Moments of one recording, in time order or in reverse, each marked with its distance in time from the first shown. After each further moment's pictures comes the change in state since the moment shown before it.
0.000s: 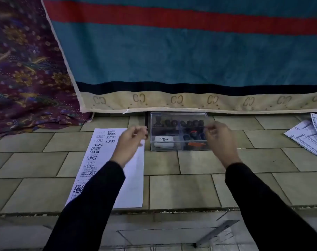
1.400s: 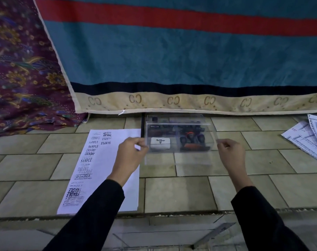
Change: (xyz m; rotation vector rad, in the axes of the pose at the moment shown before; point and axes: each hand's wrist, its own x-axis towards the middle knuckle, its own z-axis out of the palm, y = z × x) left_hand -0.007 -0.025 0.017 0.407 0.125 0.062; right_hand -0.011 0.052 -0.004 0.086 0.103 0.248
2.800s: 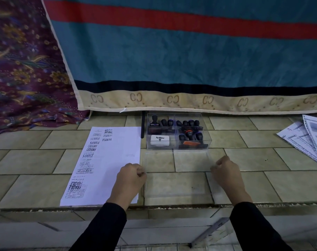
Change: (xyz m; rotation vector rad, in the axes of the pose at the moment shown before) left_hand -0.065 -0.037 0.014 0.294 -0.155 -0.094; right_hand -0.051 0.033 -0.006 -0.318 -0.230 0.123
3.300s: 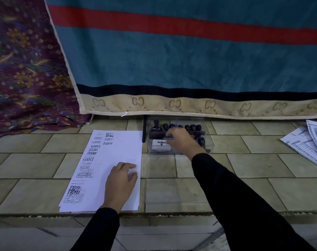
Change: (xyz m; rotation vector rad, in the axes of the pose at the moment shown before) left_hand 0.011 -0.033 -0.002 0.029 0.210 0.084; right_hand 0.063 -0.153 0.043 -0.170 -0.281 -0.640
